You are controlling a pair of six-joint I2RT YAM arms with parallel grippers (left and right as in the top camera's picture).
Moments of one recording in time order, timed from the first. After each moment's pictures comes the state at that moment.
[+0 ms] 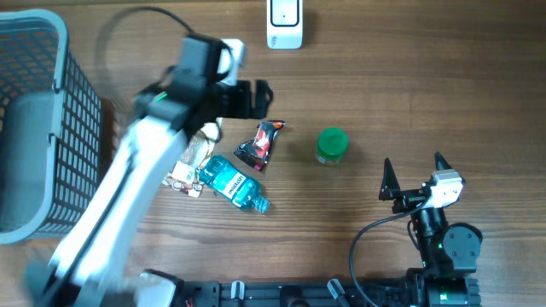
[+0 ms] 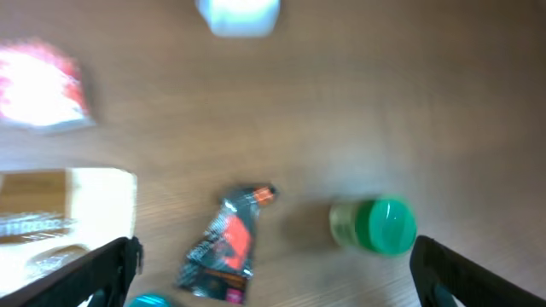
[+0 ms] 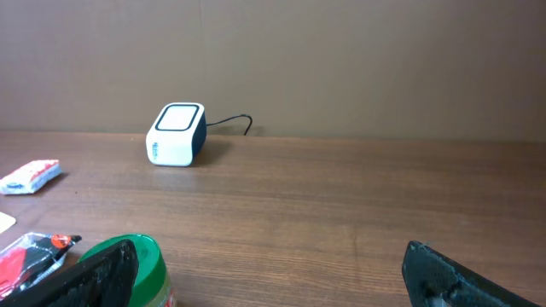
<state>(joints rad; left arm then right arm) -0.35 1.45 1.40 -0.79 0.16 -0.29 -0.02 0.02 0.01 -0.02 -0.13 0.01</state>
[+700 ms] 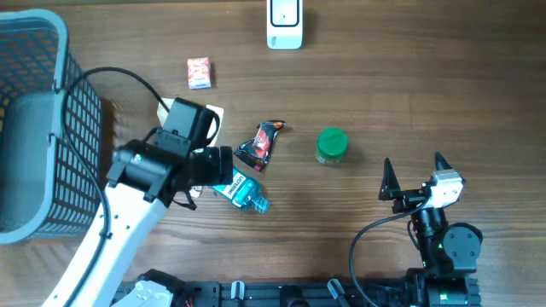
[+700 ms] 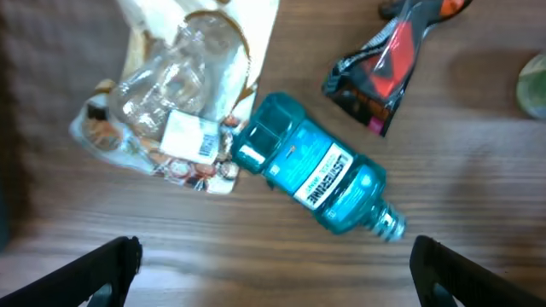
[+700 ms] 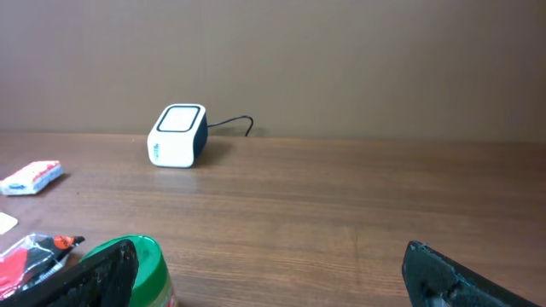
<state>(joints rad) -0.39 1.23 1.15 -1.16 -0.11 -0.37 -0.02 0.02 0.01 -0.02 -0.13 0.01</state>
